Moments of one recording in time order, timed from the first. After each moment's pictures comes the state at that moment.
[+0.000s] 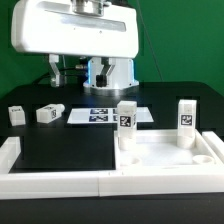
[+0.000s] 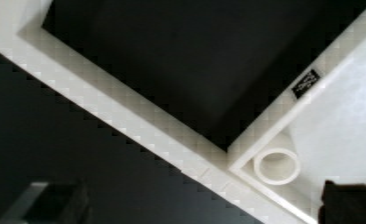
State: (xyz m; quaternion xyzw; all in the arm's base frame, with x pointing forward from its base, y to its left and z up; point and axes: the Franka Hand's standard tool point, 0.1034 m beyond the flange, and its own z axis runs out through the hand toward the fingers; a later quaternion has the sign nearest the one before) arm 0.587 -0.079 0.142 0.95 0.29 0.08 0.06
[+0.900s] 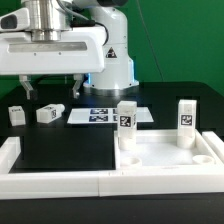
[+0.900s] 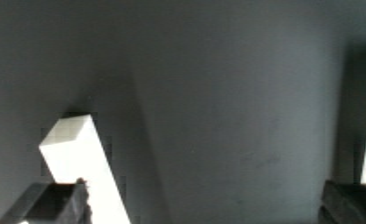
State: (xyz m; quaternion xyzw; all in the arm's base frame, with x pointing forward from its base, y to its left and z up) arm 0.483 -0.137 0.096 0.99 -0.11 0.08 -0.01
